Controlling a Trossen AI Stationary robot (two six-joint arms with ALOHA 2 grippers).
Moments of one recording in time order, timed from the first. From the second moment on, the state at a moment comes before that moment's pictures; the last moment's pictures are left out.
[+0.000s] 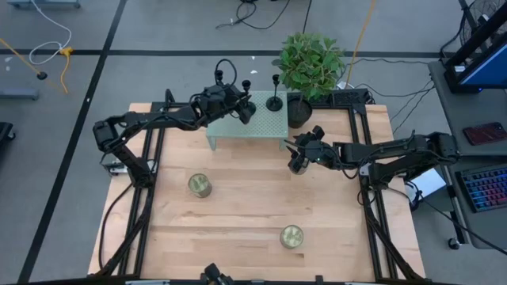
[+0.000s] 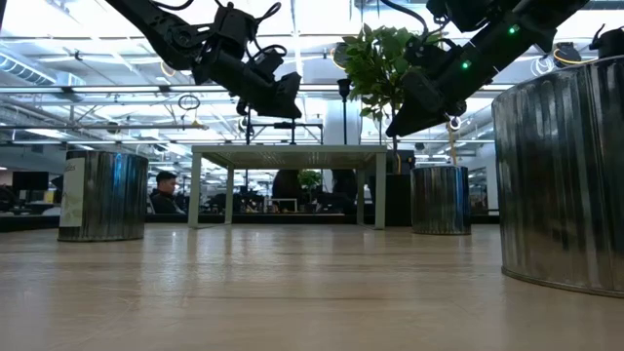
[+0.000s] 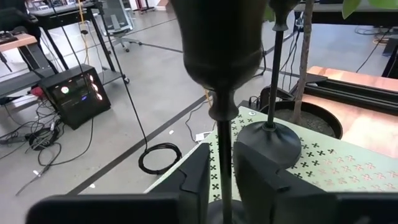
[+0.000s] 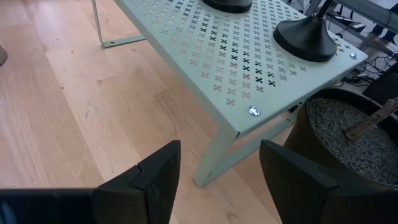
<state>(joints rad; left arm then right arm) 0.51 1.61 1.03 0.35 -0.19 0.07 -0.06 1.23 0.66 -0.04 0.57 0.20</state>
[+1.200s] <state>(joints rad) 0.37 1.65 1.03 0.05 -0.37 -0.12 -0.06 1.23 0.66 -0.05 0.57 0.20</state>
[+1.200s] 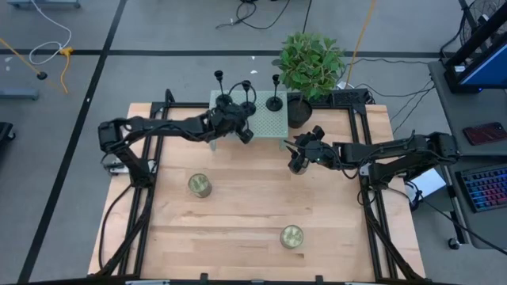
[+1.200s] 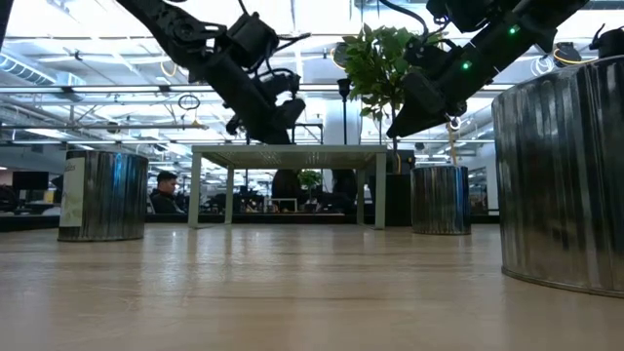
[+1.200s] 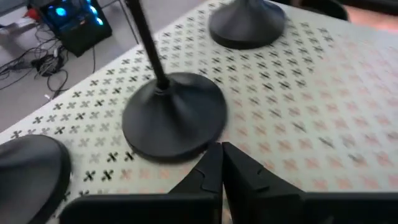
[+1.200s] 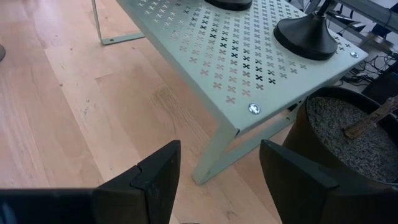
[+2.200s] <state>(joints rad) 0.42 1.51 1.03 0.01 -0.06 -0.06 -0.06 1.23 0.66 -0.06 0.36 0.17</state>
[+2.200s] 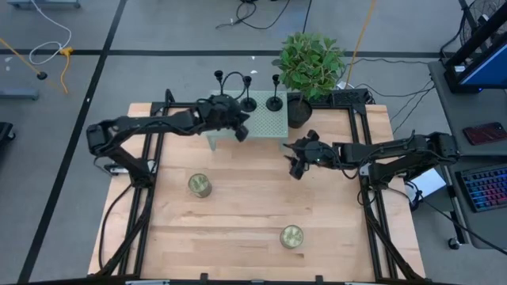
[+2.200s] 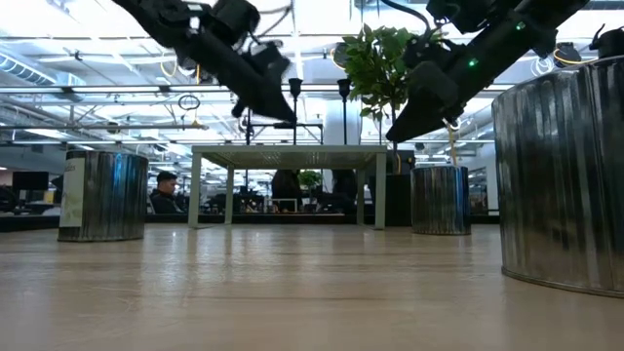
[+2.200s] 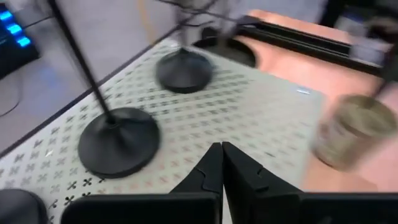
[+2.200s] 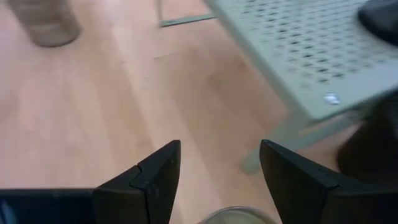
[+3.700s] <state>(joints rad) -0.39 1.35 0.95 -0.89 -0.19 -0.80 0.01 1.24 0.66 -0.04 0.34 0.17</state>
